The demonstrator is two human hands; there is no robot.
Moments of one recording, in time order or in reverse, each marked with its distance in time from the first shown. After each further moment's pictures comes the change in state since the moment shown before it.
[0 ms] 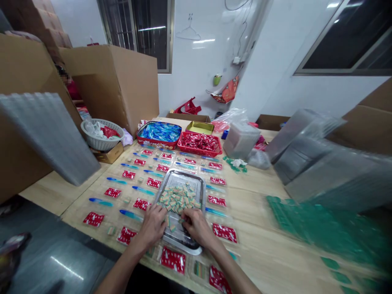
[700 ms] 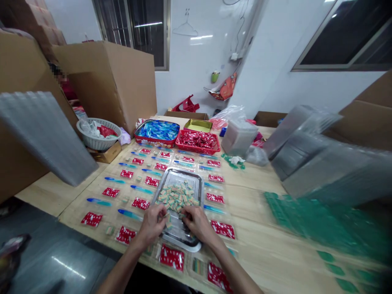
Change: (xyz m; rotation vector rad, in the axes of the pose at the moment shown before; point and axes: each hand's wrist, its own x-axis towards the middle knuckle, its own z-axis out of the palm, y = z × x) left_hand 0.004 0.004 0.004 -0.438 0.133 -0.097; right_hand -0.001 0.007 -0.005 0.056 0.050 0.028
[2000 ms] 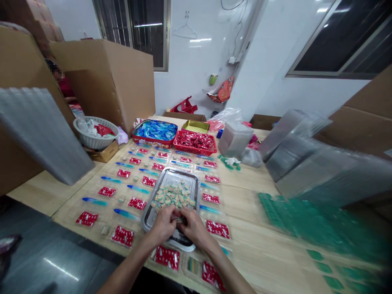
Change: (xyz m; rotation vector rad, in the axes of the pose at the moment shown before) left_hand 0.013 0.014 0.046 -0.051 -0.102 -0.008; right_hand -0.012 -0.001 0.006 -0.006 -0.030 -0.047
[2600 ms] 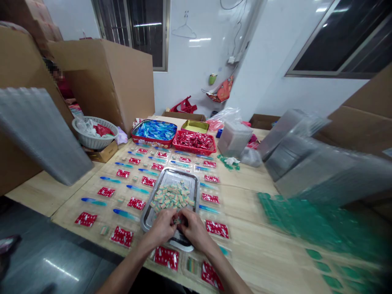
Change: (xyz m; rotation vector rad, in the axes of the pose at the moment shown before) left_hand -0.002 0.004 -0.003 0.109 -0.102 -0.006; right_hand -0.005 -0.004 -0.002 0.056 0.040 0.043
